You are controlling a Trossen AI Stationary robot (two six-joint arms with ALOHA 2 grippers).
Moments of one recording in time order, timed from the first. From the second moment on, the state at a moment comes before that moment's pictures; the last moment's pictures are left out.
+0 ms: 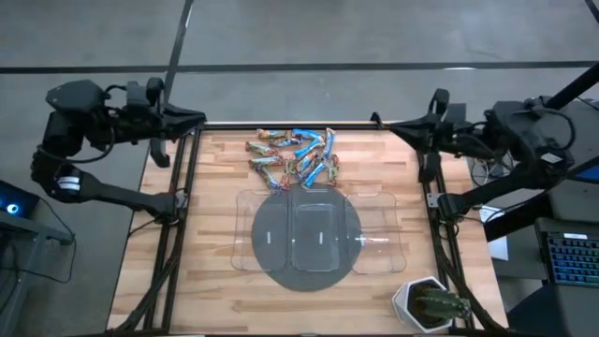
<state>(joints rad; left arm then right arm) 0.13 1.04 1.75 -0.83 -0.11 -0.07 0.14 1.05 1.63 -0.65 0.40 0.01</state>
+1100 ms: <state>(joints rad) 0.14 1.08 1.75 -1.01 -0.28 -0.08 0.10 1.17 1.65 -0.73 0.41 0.24</state>
